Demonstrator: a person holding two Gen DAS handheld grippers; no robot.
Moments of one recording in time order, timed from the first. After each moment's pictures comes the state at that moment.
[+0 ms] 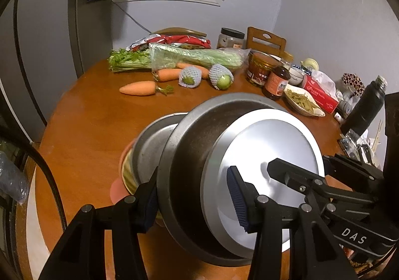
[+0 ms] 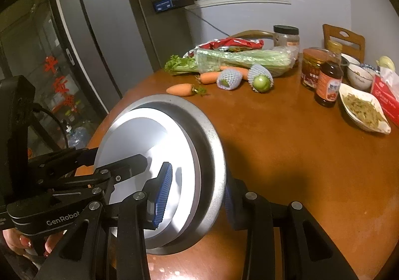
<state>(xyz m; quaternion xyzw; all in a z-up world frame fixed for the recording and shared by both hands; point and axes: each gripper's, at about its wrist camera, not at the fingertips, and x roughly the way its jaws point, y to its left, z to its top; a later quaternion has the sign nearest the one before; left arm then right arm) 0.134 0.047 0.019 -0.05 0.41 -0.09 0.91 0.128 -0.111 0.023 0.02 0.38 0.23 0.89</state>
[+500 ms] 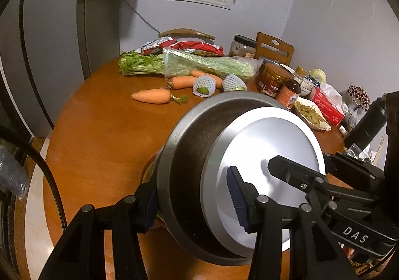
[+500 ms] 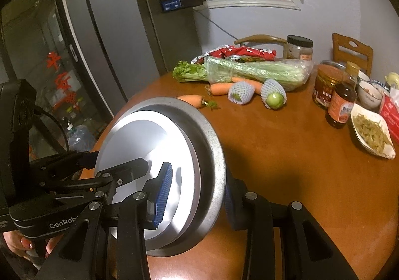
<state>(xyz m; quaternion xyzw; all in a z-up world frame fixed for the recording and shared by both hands) 0.156 0.073 0.031 -0.07 0.41 -0.07 0.90 0.157 -0.082 0.042 0.01 0.38 0.24 0.89</state>
